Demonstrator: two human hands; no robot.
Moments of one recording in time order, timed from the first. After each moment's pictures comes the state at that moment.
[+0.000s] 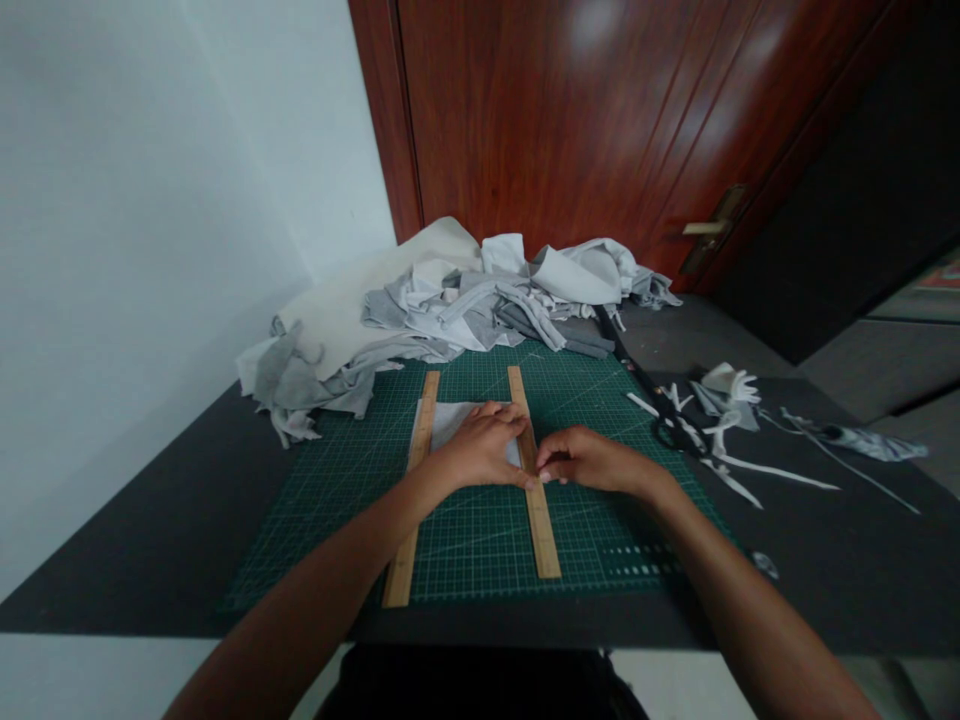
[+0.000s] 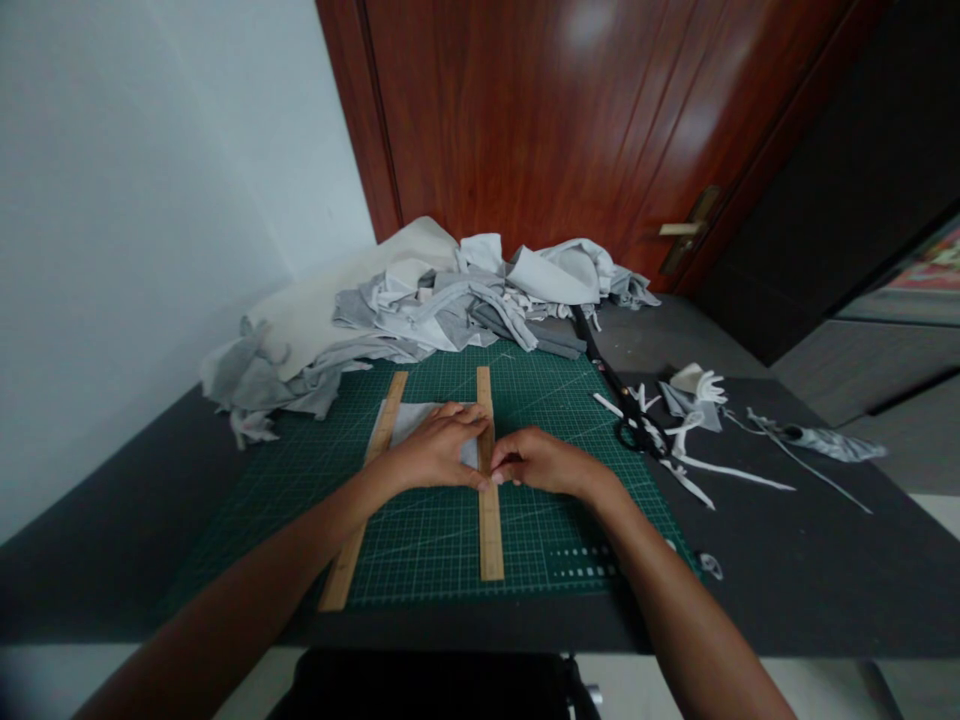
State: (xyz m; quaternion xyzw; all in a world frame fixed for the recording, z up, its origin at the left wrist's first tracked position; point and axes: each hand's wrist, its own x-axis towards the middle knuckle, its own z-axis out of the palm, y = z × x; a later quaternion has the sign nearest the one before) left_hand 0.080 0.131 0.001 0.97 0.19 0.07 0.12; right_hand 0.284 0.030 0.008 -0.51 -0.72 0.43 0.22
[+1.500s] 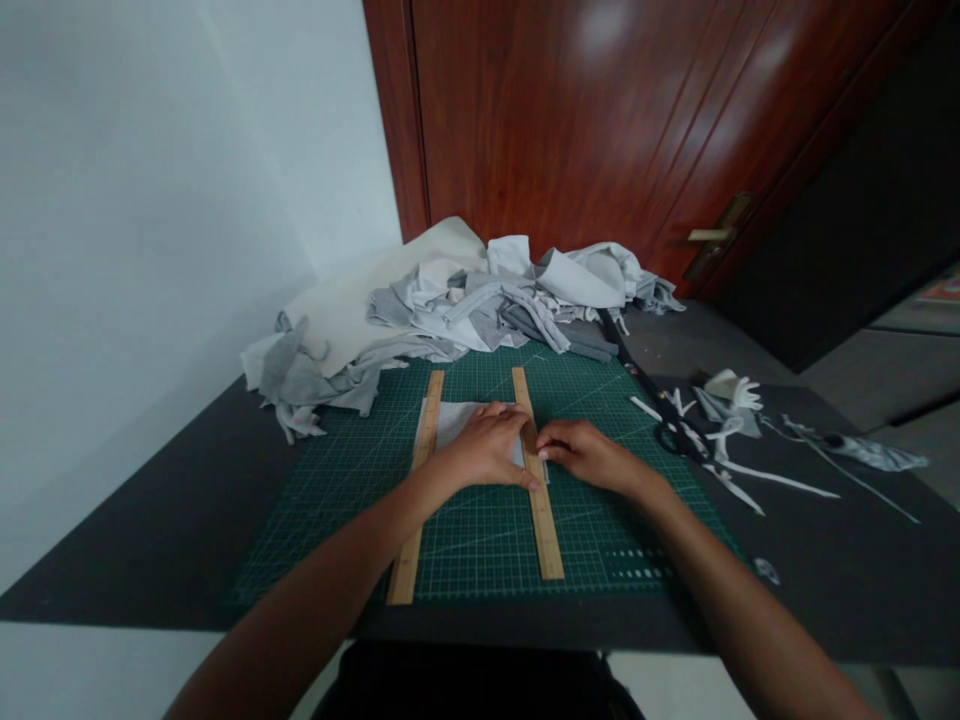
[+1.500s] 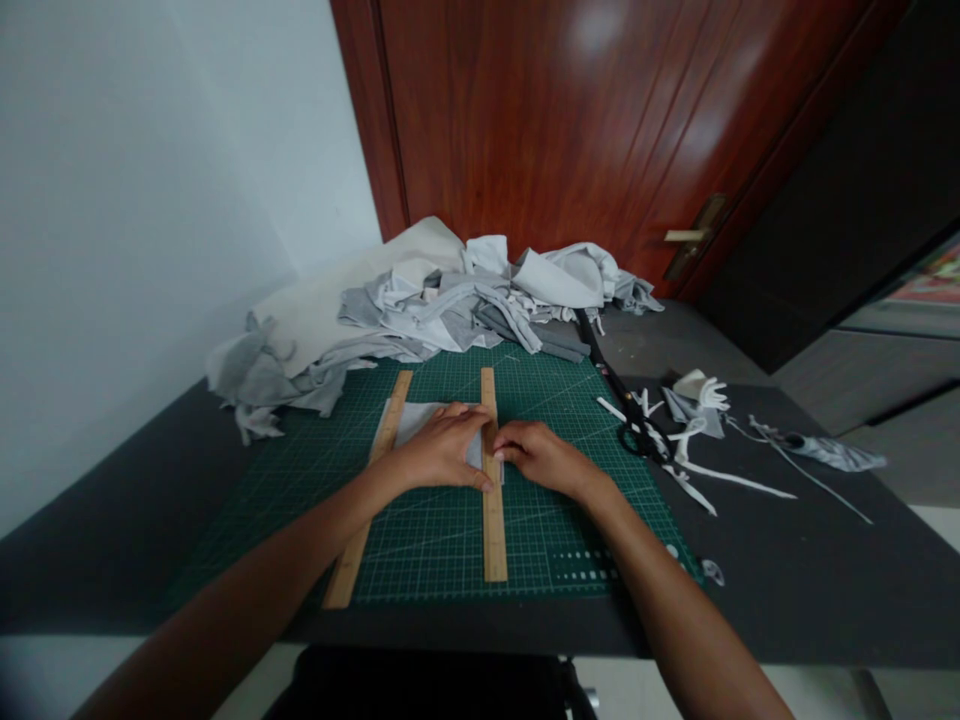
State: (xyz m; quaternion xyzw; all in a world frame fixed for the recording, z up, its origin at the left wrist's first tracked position) left_hand 0.078 0.129 0.001 0.96 0.21 0.10 0.16; right_hand 0.285 0.038 -0.003 -0.50 -0.78 0.24 0.28
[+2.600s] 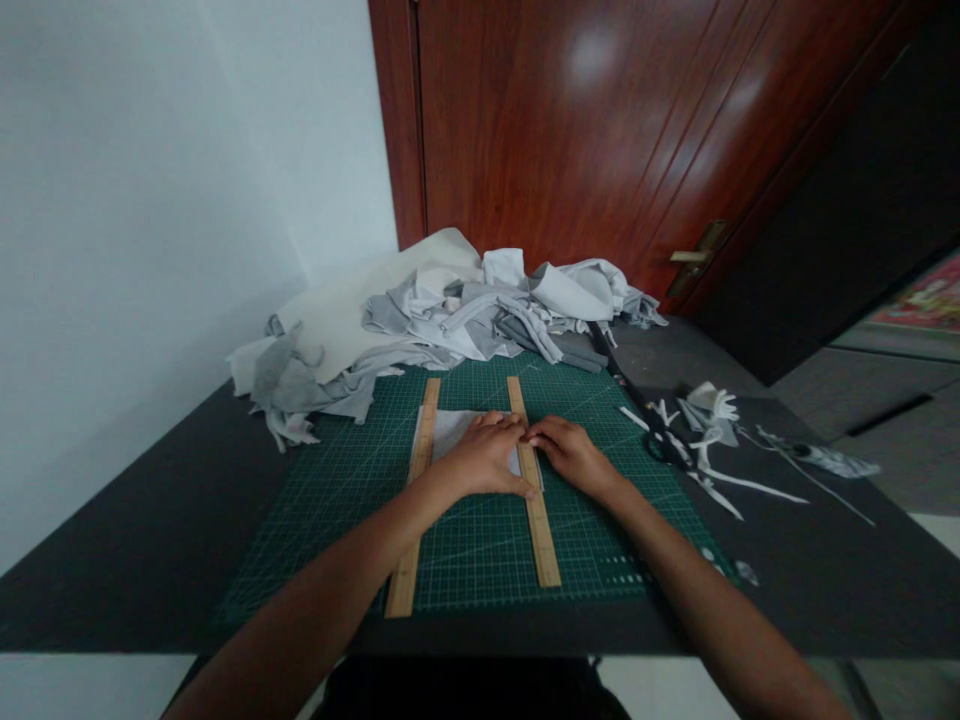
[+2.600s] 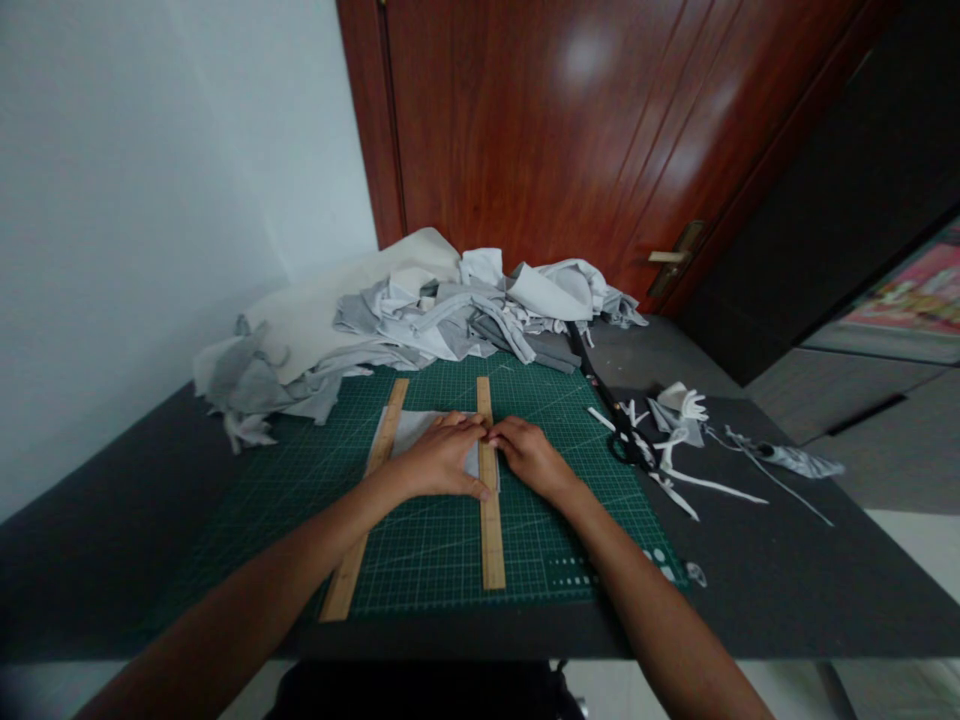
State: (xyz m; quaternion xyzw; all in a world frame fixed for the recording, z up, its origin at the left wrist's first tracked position) left_hand 0.078 0.128 0.001 0.96 0.20 0.10 0.15; right_hand 0.281 0.055 -0.024 -0.52 -0.77 0.11 0.34
